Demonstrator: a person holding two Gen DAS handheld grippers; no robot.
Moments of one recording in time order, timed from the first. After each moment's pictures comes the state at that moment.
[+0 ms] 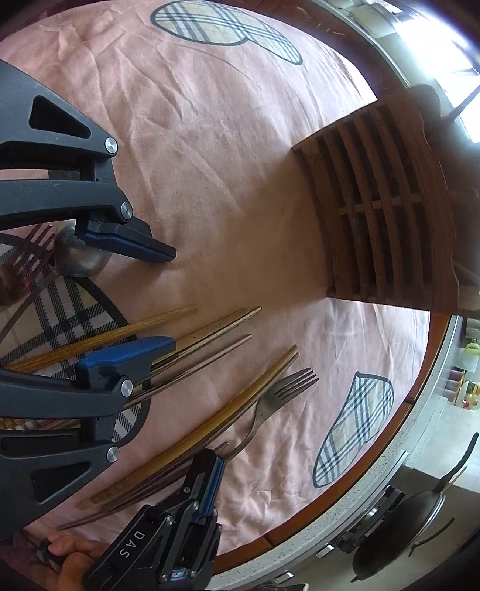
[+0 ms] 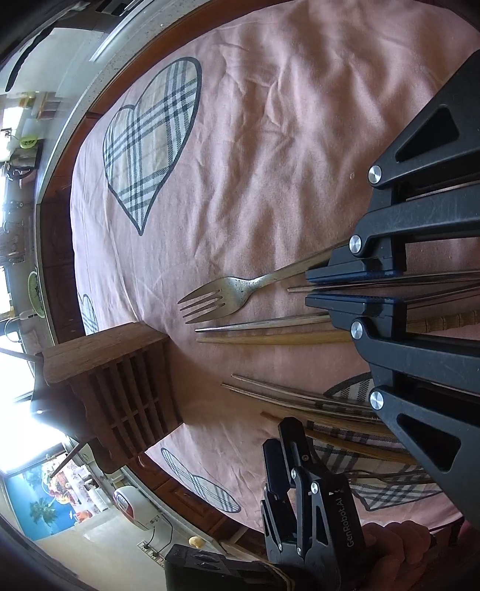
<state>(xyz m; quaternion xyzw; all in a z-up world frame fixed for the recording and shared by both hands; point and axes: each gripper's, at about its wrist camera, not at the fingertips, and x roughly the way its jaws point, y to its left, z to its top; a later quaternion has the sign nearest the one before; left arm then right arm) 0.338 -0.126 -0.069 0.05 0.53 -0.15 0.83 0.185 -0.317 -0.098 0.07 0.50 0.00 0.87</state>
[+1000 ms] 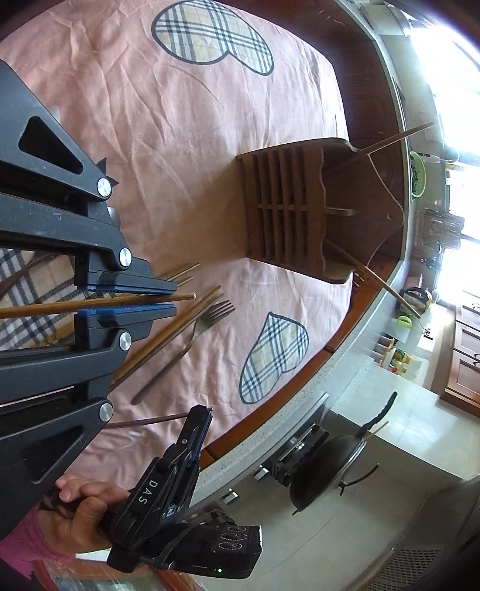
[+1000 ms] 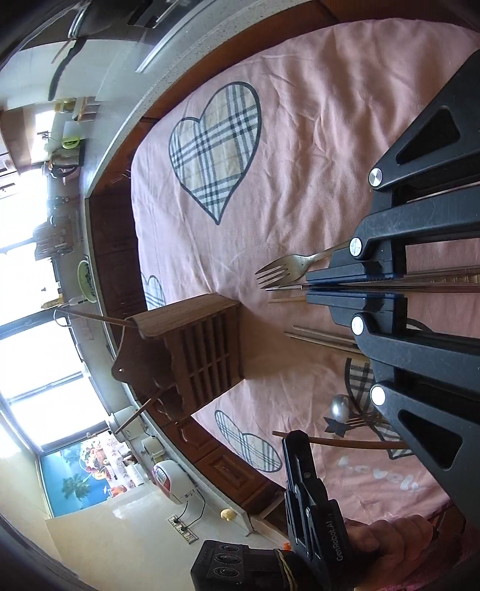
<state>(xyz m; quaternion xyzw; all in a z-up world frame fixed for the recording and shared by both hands) 0.280 -0.060 0.023 -0.07 0.43 -0.24 0.87 0.158 -0.311 -0.018 0.09 0.39 0.02 0.92</state>
